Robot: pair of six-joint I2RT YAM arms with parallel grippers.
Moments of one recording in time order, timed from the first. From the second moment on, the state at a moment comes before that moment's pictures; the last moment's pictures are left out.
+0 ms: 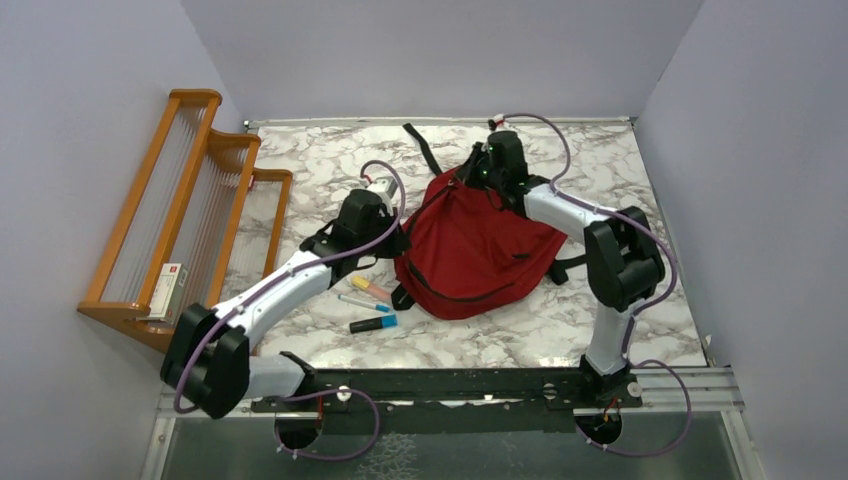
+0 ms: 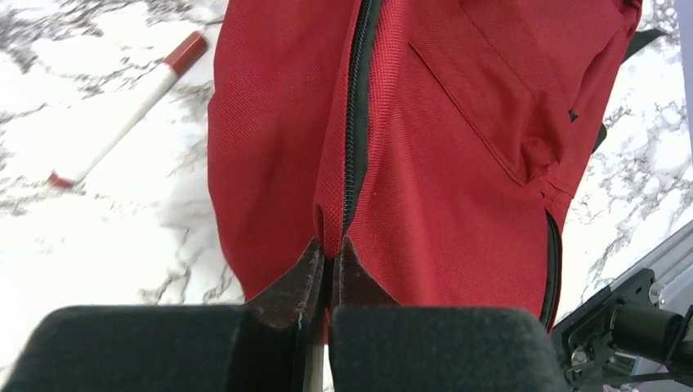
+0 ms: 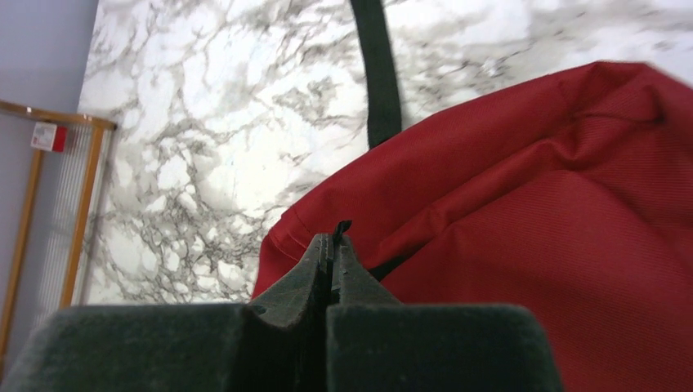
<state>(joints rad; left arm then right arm) -0.56 1.23 0.79 -0.18 0.12 -0.51 0.46 1.92 1.34 0.14 -0.04 0.55</state>
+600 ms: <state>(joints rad) -0.55 1.80 1.34 -0.14 0.34 -0.33 0.28 1.67 1.27 0.04 0.30 0.37</state>
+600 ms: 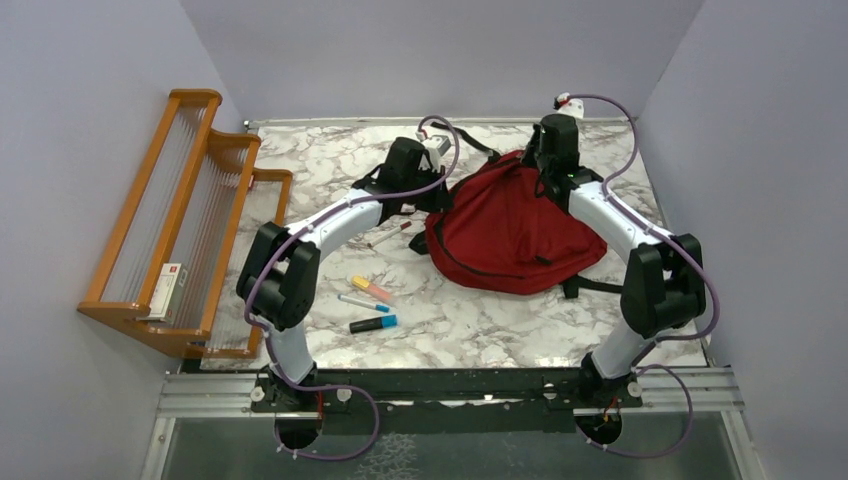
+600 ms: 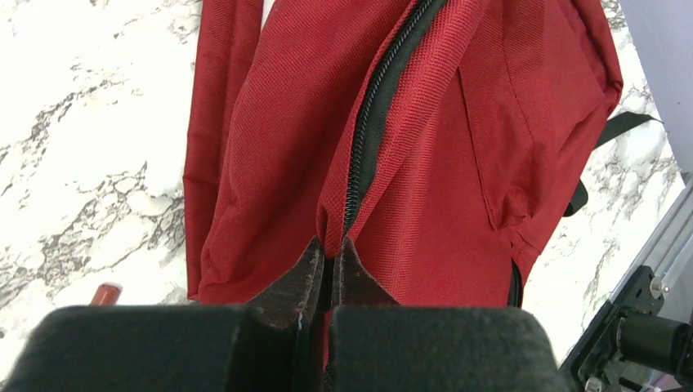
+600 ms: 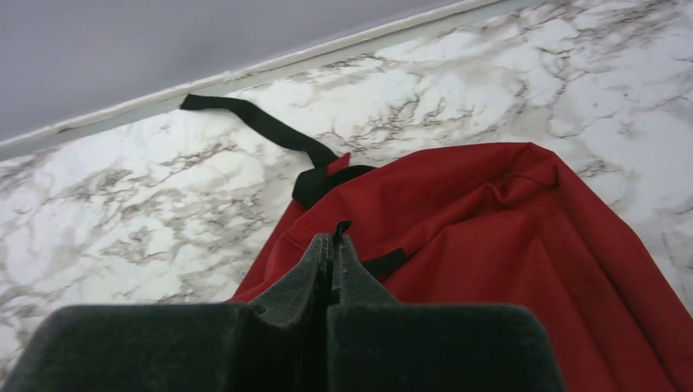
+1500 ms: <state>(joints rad) -0.43 2.04 1.61 -0.29 0.40 -0.24 0.14 1.69 1.23 -0.09 0.29 0.36</state>
